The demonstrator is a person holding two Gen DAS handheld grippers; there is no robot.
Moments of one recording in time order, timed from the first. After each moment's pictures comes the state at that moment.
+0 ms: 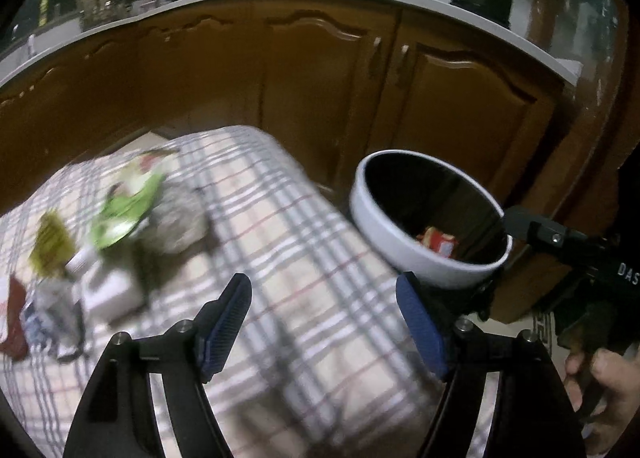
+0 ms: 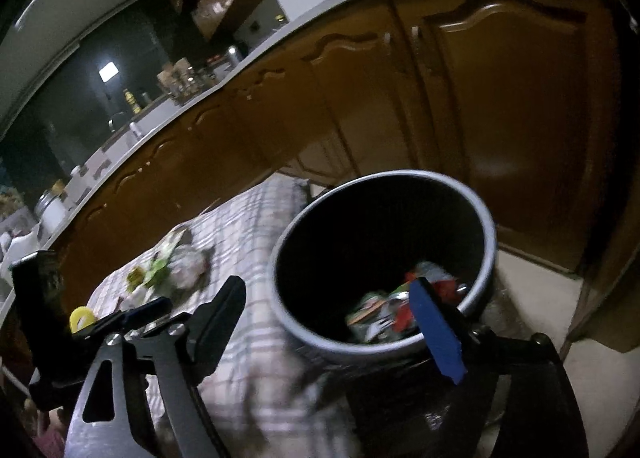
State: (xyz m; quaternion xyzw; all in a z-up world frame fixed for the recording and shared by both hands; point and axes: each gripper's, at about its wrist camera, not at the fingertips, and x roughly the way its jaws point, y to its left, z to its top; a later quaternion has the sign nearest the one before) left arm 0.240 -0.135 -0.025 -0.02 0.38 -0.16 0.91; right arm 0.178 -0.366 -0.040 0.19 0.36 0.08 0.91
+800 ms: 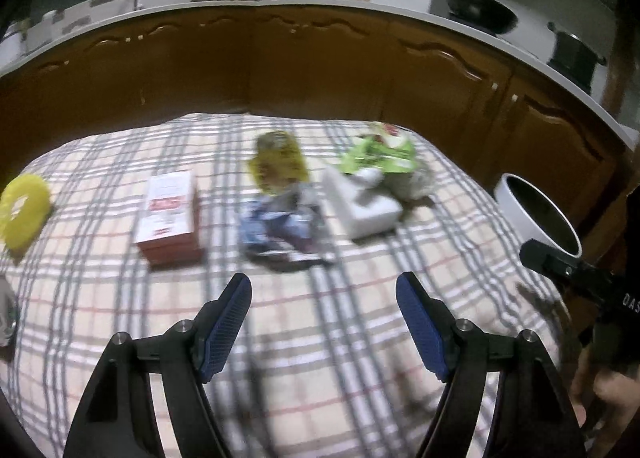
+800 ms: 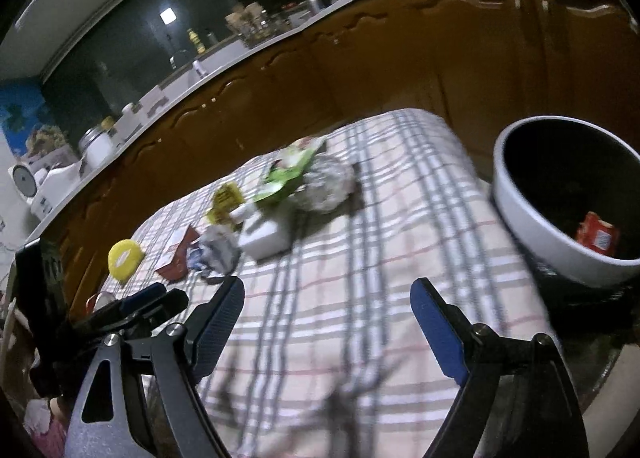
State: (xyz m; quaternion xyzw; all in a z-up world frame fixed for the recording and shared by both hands) left arm 0.145 0.038 -0.020 -0.08 0.37 -0.01 0.93; right arm 0.168 -0.195 -0.061 0.14 0.40 0.20 0.88
